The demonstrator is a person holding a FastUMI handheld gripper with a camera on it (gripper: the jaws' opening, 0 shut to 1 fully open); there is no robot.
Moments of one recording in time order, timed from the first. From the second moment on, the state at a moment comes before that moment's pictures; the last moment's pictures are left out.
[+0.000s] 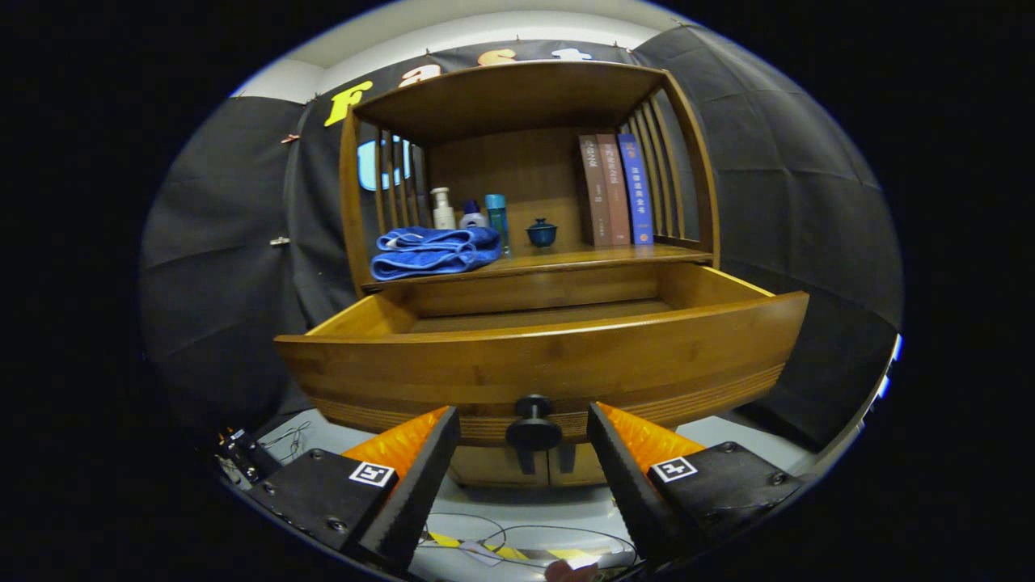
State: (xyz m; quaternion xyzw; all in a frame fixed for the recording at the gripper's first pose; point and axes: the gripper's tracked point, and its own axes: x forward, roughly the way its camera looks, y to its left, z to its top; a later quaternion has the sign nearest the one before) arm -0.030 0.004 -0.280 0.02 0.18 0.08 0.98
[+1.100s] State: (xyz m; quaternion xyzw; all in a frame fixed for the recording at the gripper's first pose) arm 0.161 0.002 -0.300 -0.09 0.49 0.06 0.87
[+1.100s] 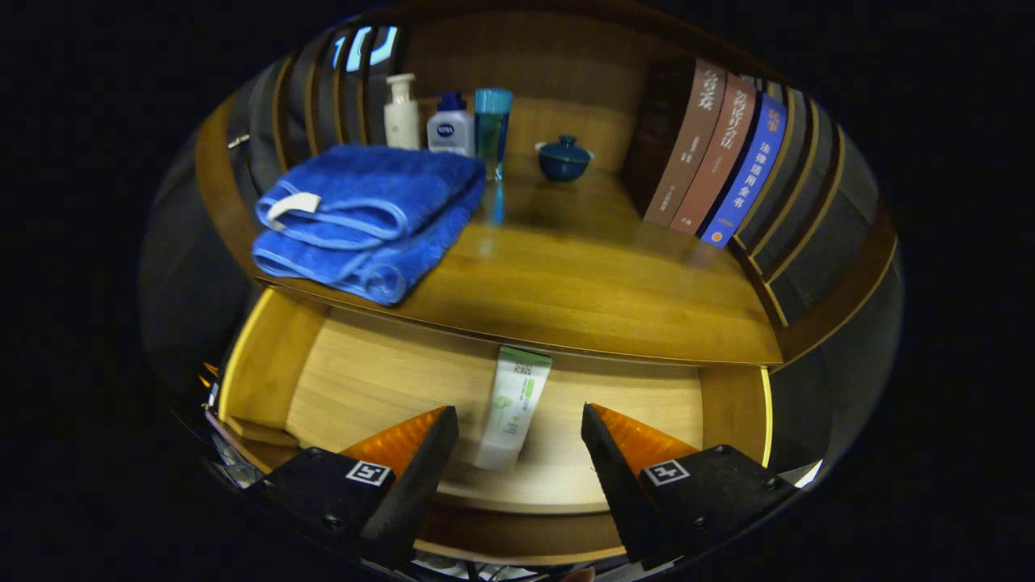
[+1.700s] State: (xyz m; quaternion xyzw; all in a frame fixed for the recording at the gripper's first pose) arm 0.169 0.011 -0.368 -0.01 0.59 0.01 0.81
